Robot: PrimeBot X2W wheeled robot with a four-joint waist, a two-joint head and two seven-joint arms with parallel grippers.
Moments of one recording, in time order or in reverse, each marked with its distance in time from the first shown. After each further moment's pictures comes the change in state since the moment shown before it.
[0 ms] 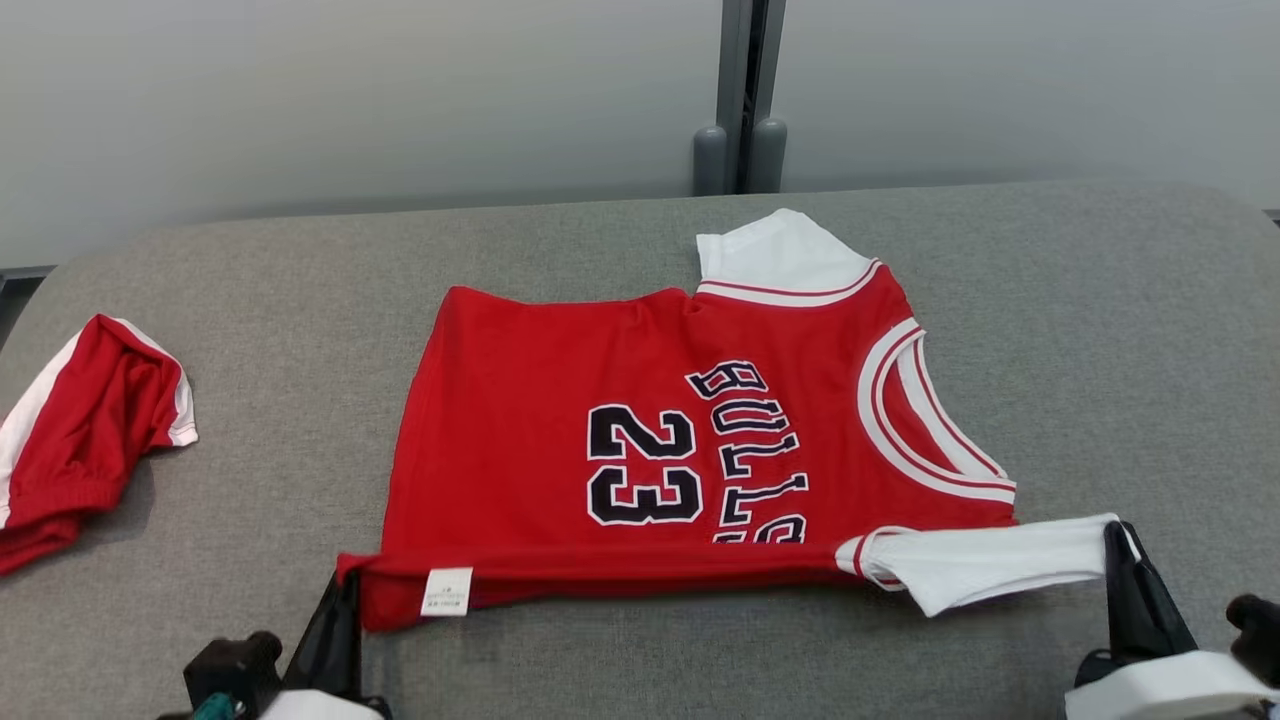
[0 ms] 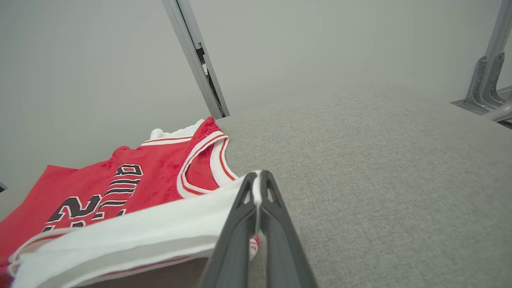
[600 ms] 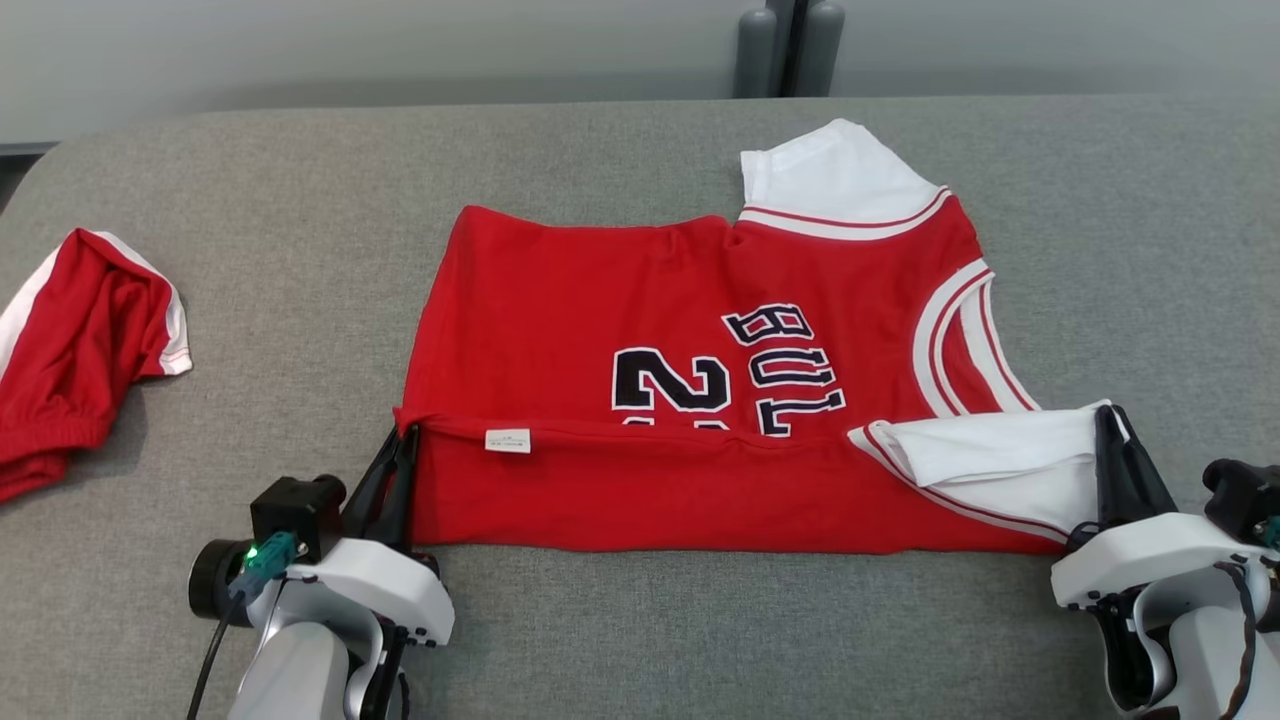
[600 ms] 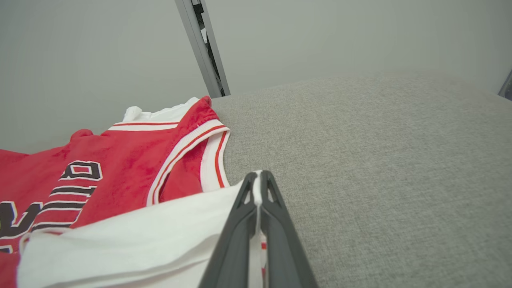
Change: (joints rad) left arm -0.302 0.001 -0.113 0.148 0.060 -0.018 0.000; right arm -0.312 -0.005 -0.029 0.257 -0.114 -0.001 0.000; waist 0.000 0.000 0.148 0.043
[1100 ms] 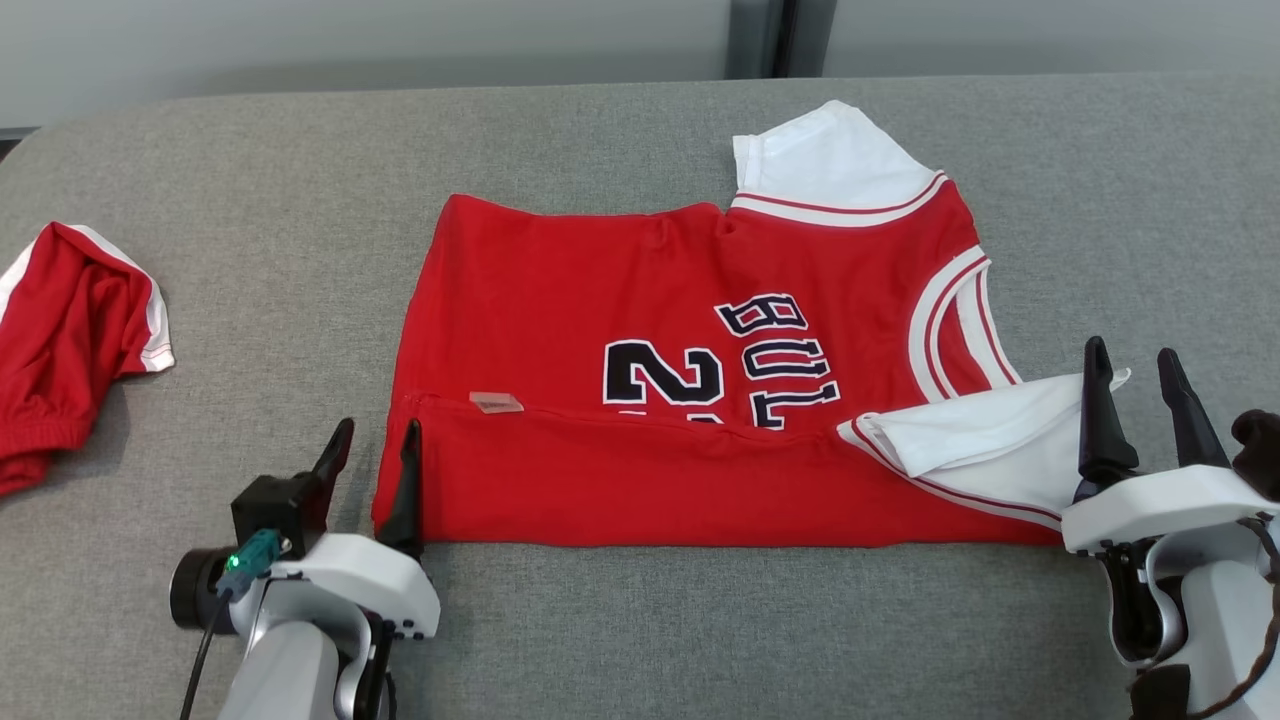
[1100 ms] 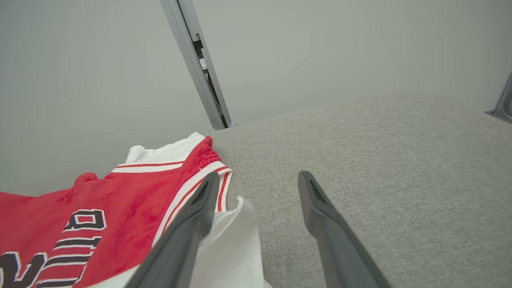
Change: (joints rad) left arm -0.023 0.001 0.025 0.029 -0.007 0.049 0.000; right arm -0.057 0.004 -0.009 -0.053 0.043 0.000 0.000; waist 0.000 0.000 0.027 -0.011
